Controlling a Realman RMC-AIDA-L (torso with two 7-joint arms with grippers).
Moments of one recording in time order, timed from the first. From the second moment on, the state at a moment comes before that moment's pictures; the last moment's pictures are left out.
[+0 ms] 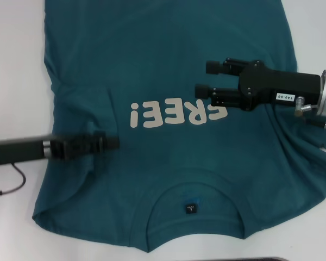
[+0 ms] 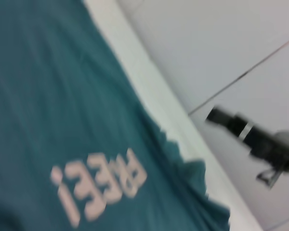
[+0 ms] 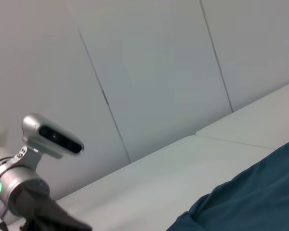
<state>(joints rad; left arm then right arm) -0.40 -2.12 -2.52 -0.72 -1.01 1.73 -1.90 0.52 2.08 2.39 0.49 -1.83 1.56 -1.83</state>
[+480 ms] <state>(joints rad) -0.42 -2.12 -2.57 -0.73 -1.15 1.69 -1.84 0.42 2.00 2.40 0.60 -1.83 1.54 -1.55</state>
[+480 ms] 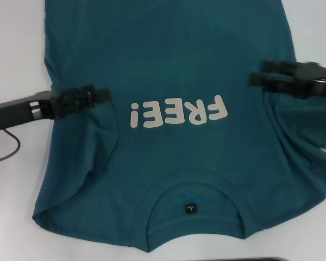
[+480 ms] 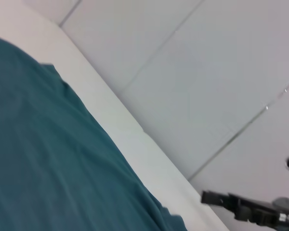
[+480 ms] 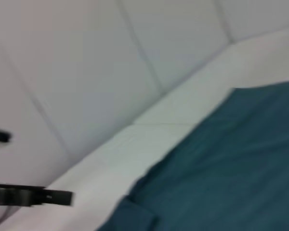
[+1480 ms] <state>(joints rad) -0.43 -2.11 -2.59 -0.73 -1.16 1.63 -1.79 0.26 1.90 2.67 0.82 -2.19 1.56 -1.03</state>
